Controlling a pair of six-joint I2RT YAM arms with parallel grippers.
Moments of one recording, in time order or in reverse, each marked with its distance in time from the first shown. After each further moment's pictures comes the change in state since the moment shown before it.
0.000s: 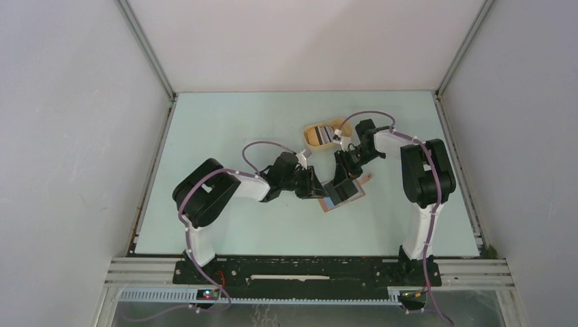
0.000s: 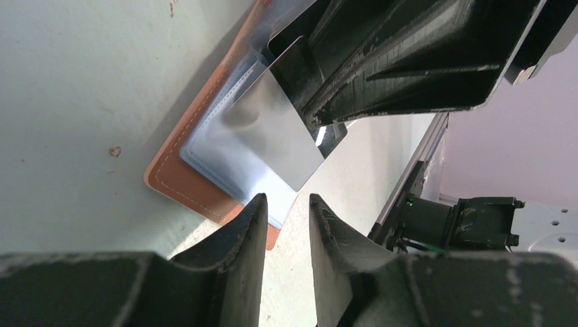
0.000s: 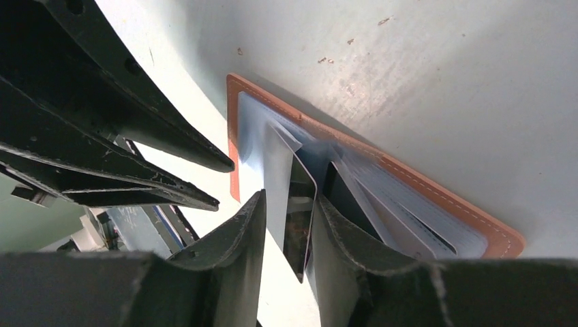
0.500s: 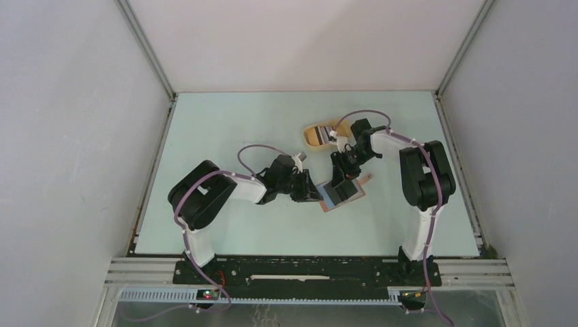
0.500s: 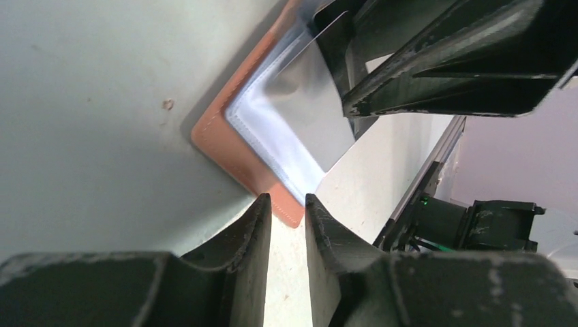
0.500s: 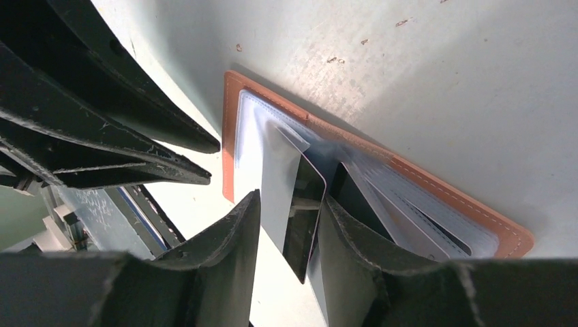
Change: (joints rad) left arm 0.008 -0.045 -0.050 -0.042 -0.035 0.003; right arm 0.045 -0.033 0.000 -0.007 0.082 -0.013
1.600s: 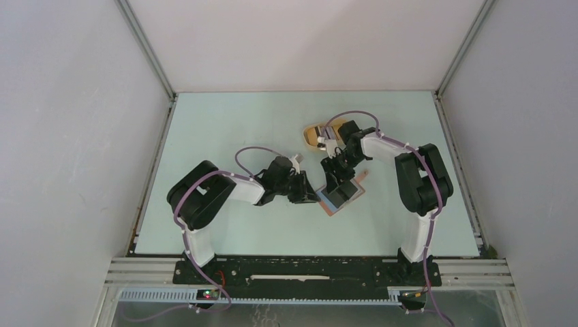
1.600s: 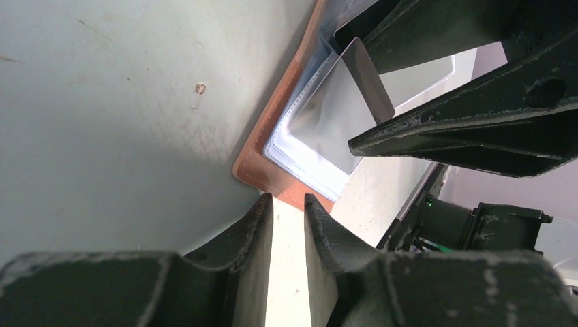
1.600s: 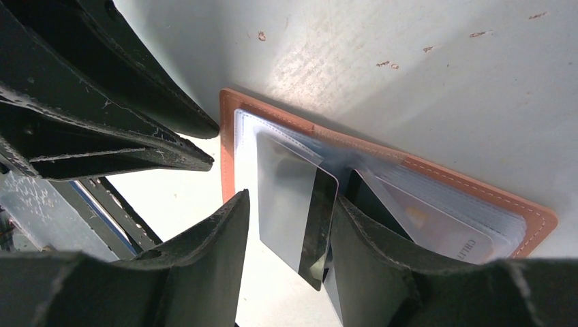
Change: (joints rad) left arm 0.016 -0.005 -0.031 -0.003 -0.006 -0.004; right arm 0.112 -0.036 0.002 -0.019 0.133 -0.048
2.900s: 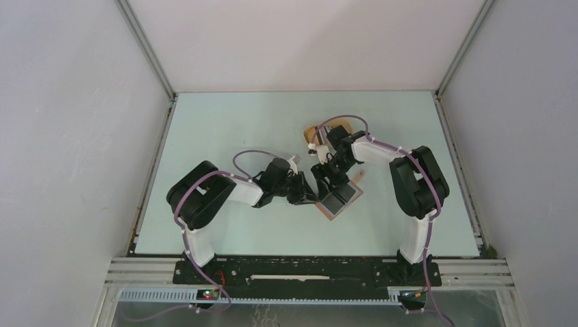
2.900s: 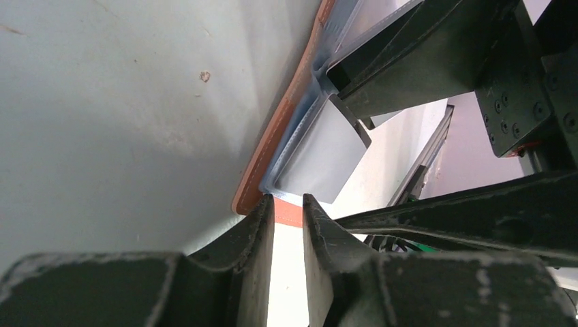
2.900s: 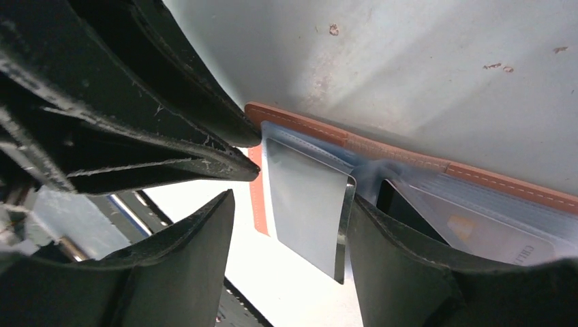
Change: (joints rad) left arm 0.008 0.000 -0.038 0.070 0.018 -0.070; right arm 0.113 -0.009 0.000 -0.025 0.051 0.085
